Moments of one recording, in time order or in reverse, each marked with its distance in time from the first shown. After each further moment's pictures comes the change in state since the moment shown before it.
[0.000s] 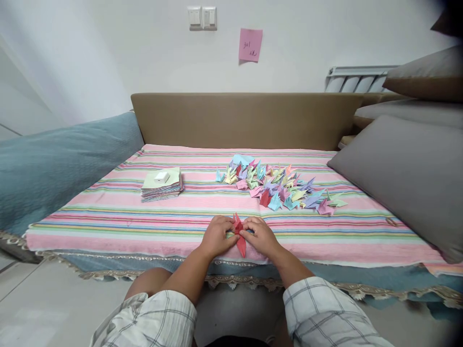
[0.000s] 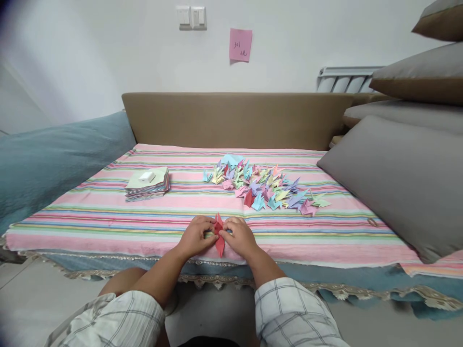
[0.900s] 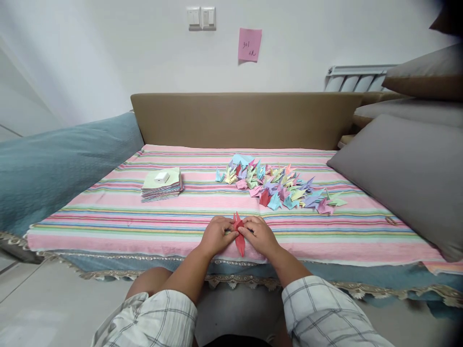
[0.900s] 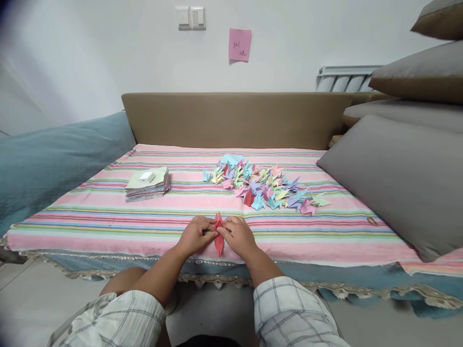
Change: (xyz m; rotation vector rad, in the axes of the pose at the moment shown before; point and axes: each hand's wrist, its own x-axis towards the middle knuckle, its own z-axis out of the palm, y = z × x) left_hand 0.001 -0.003 0.000 -0.050 0.004 -0.052; right_hand 0.000 -0.008 0.000 -0.021 0.049 0.002
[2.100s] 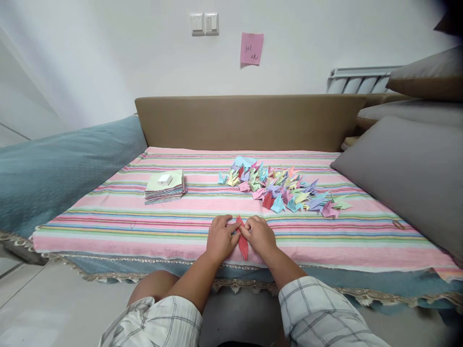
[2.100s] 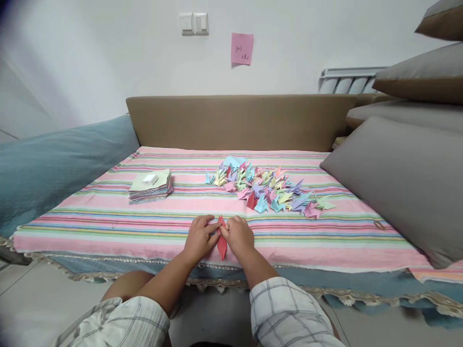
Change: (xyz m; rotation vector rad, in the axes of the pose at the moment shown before) left_hand -0.006 0.007 0.011 0.255 0.126 -0.095; right_hand 0.013 -0.013 0.014 -0.327 0.037 0.240
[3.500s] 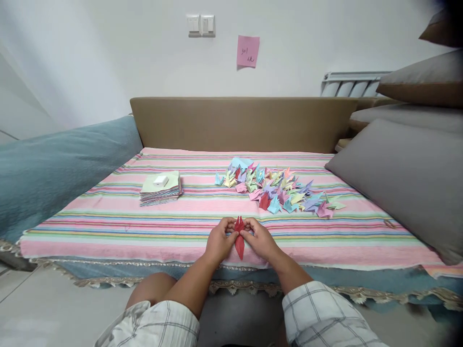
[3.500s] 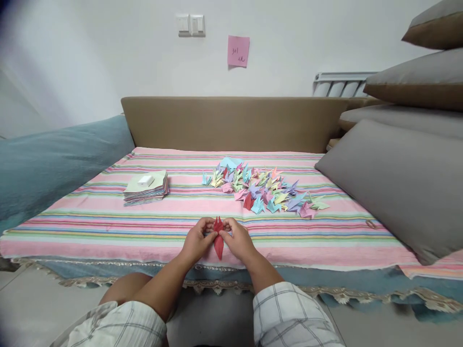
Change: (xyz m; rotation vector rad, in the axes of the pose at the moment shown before) left_hand 0.006 0.013 -0.002 -0.739 -0.065 -0.318; right_hand -0.008 0.011 -0.009 0.655 -0.123 -0.009
